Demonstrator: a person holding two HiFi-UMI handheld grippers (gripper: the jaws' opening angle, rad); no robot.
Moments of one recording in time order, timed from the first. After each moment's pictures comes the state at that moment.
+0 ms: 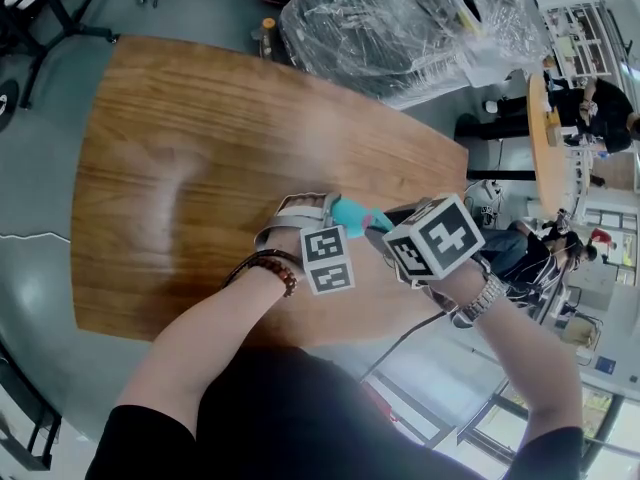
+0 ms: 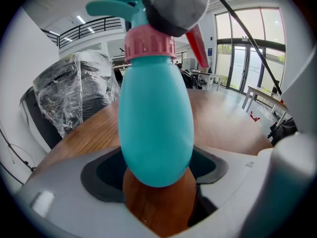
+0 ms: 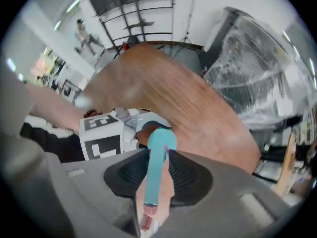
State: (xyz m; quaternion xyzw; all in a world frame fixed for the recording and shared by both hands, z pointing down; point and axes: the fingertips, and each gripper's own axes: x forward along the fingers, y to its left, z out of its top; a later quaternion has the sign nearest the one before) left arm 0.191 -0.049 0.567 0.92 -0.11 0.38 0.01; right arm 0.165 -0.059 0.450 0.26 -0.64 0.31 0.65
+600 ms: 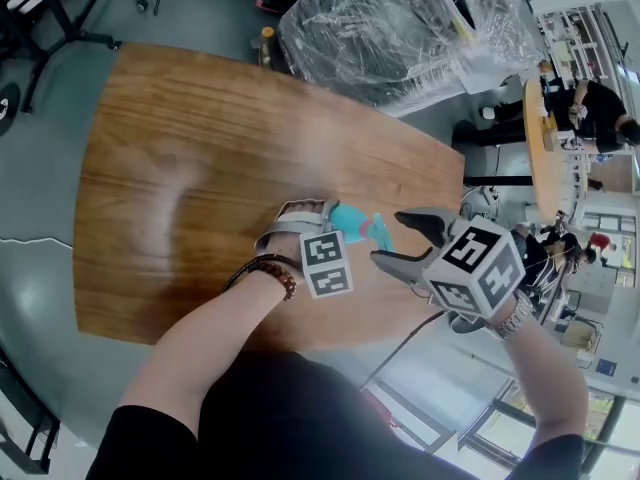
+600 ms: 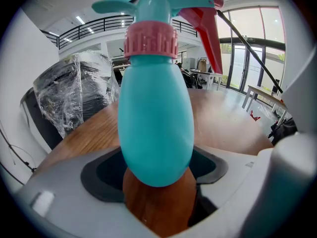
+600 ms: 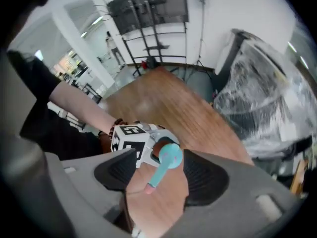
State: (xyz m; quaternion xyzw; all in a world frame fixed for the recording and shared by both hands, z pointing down) left arm 0.190 -0.047 0.566 0.92 -0.11 0.38 0.01; right arm 0.138 -0.050 0.386 0.20 -0.75 0.24 0.59
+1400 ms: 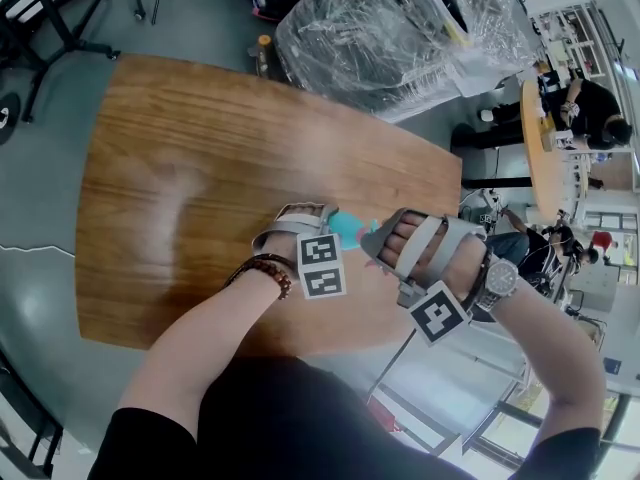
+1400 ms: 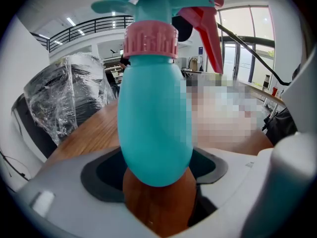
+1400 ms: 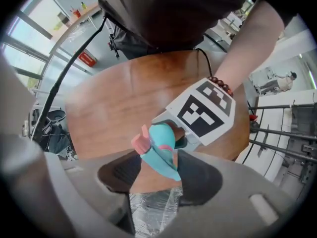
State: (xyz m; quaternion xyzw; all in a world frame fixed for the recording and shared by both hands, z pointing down) left arm 0.191 -0.043 0.567 0.92 -0.07 0.38 -0.01; right arm 0.166 -0.010 0.439 -0.32 -0.52 -0.46 0.64
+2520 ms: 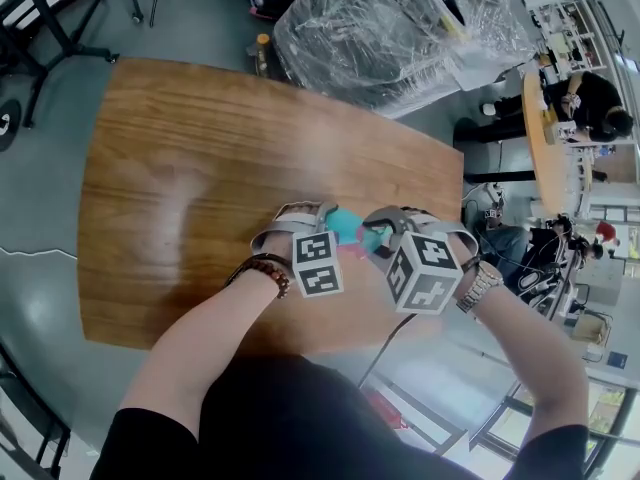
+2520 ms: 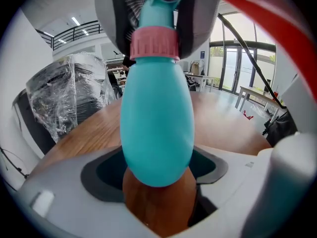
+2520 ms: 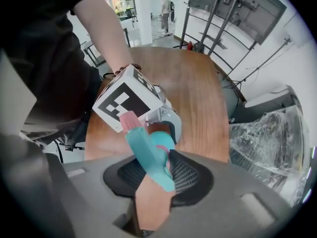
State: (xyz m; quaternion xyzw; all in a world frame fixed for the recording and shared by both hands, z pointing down) left arm 0.191 -0.042 0.567 0.93 -0.07 0.36 0.00; right arm 0.152 -0.039 0.458 0.01 -0.71 -0.01 0.70
